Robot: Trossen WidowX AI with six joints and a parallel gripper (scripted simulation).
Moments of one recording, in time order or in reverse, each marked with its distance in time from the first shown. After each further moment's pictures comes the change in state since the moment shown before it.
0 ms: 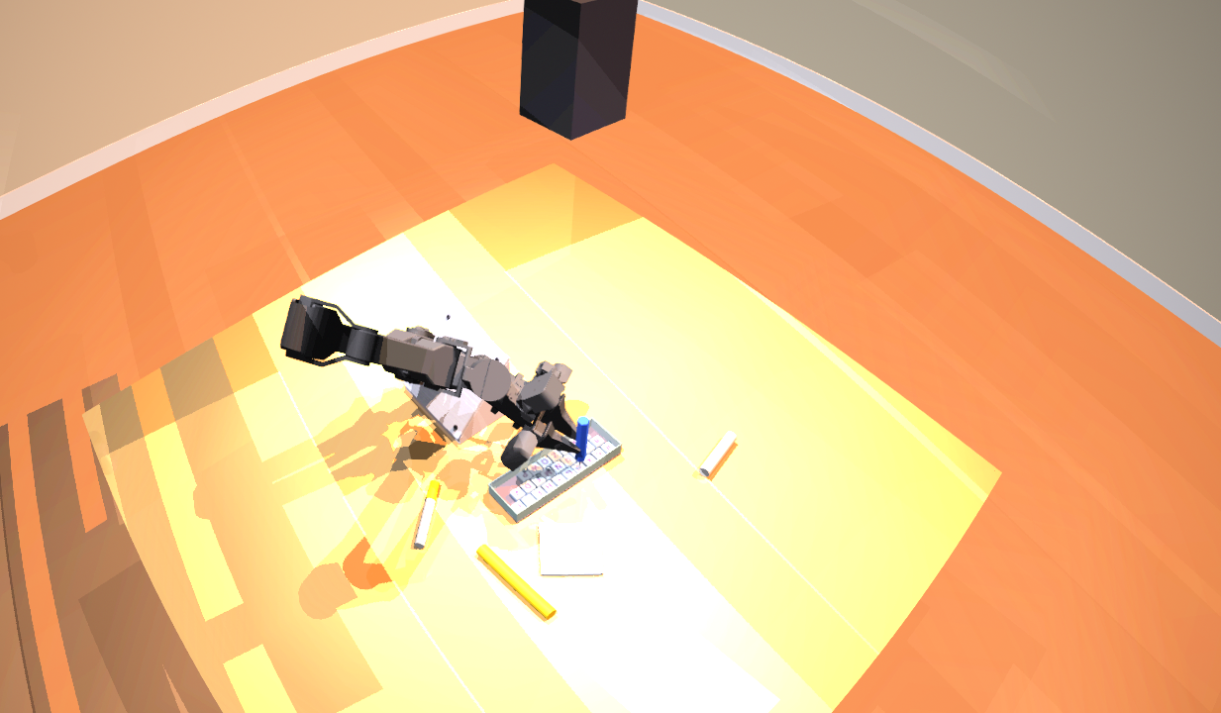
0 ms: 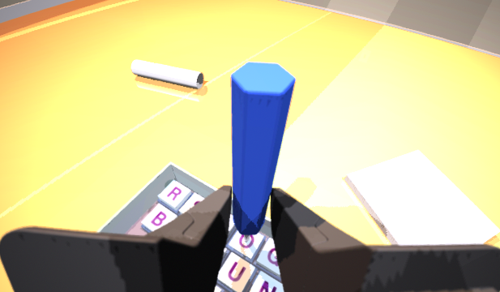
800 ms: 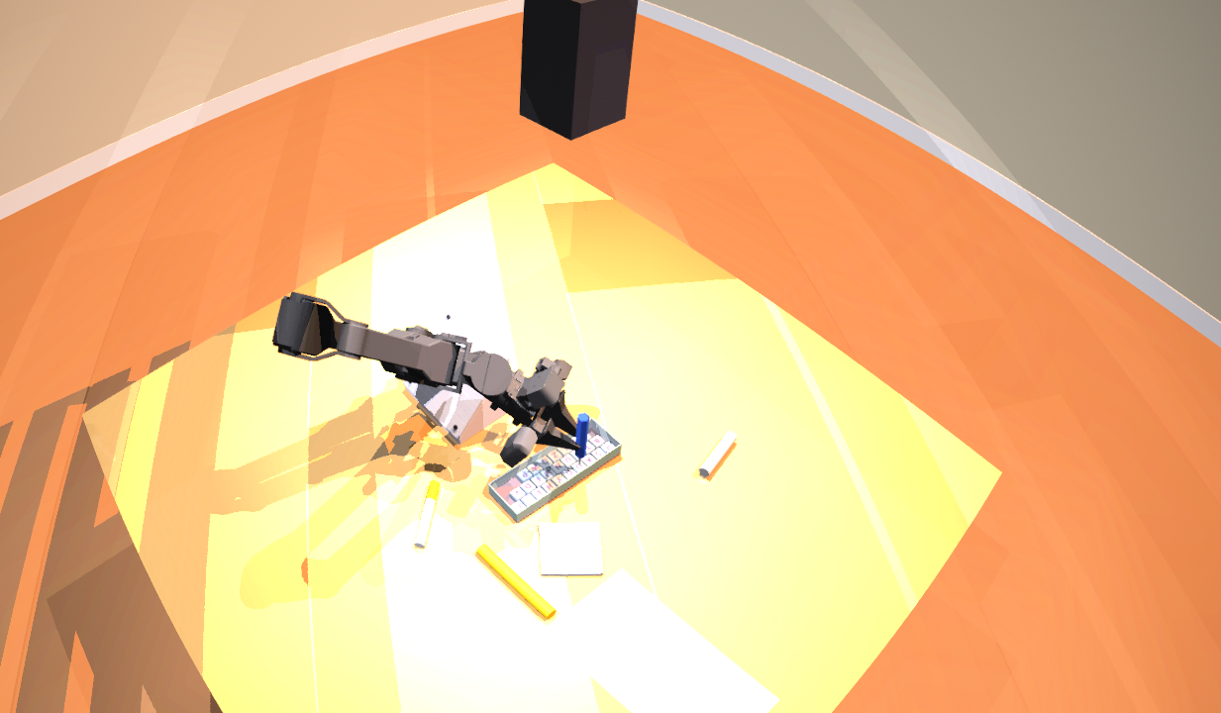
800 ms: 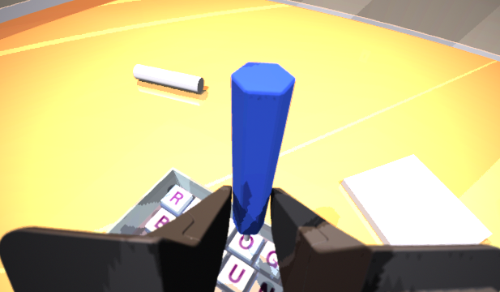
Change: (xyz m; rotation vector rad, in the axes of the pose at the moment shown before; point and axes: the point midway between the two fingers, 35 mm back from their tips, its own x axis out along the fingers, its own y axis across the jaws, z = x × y) arm -0.004 0.000 0.007 0.000 0.002 -0.001
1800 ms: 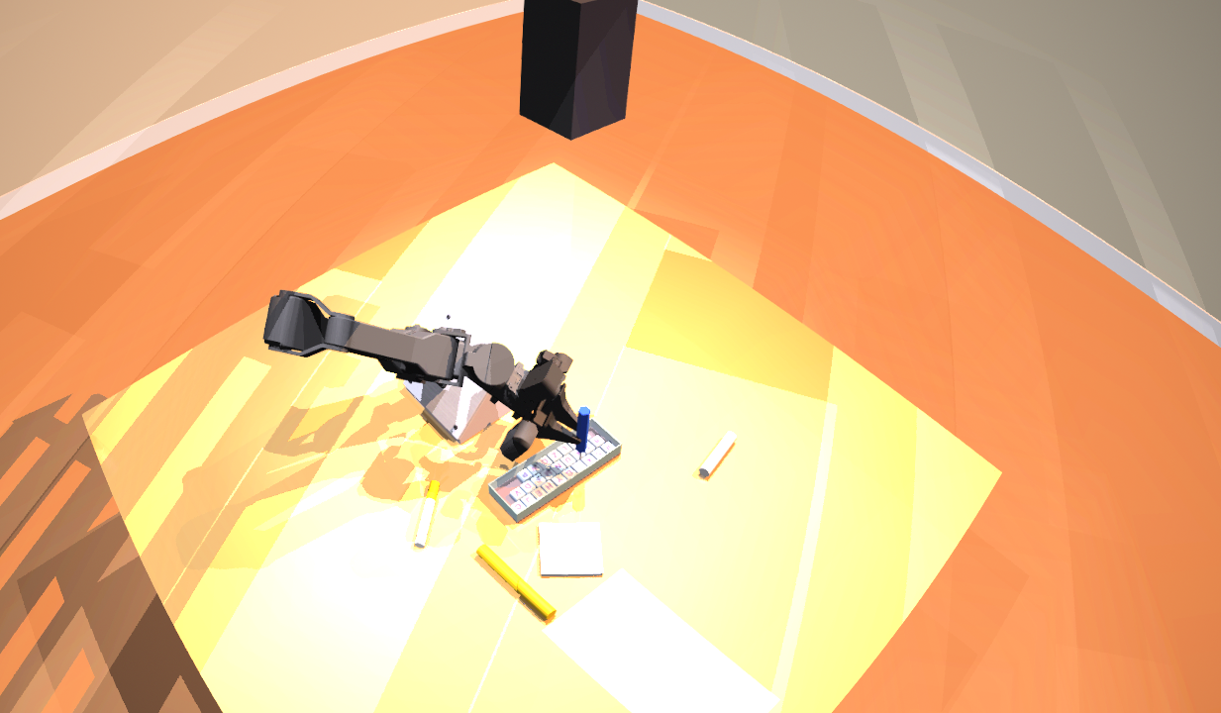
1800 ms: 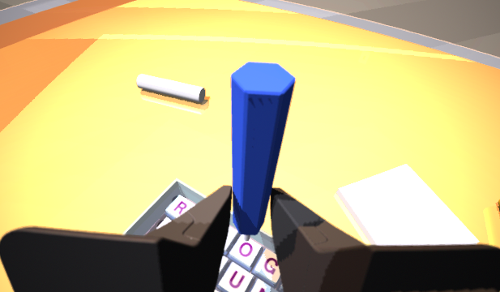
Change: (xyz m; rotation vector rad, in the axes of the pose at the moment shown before) arm -0.007 0.000 0.014 0.000 0.001 0.001
